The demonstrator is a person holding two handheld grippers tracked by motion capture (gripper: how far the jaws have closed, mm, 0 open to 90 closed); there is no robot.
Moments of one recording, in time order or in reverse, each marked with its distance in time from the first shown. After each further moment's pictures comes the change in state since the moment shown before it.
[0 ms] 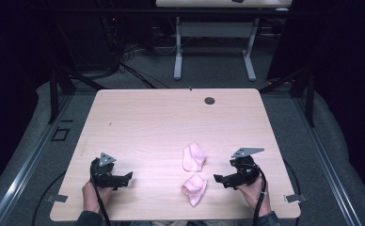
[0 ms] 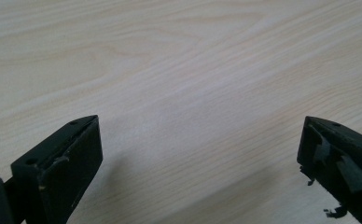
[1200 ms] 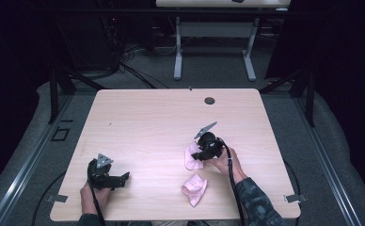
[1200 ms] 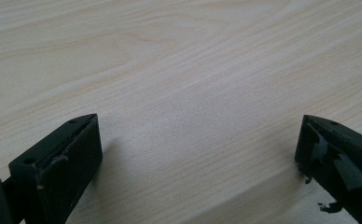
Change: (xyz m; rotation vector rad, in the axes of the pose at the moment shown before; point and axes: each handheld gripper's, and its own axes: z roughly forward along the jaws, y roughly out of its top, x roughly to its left) left arm 0.016 -0.012 0.007 0.003 0.027 0.024; right arm -0.004 0.090 0.103 0.219 0.077 -0.239
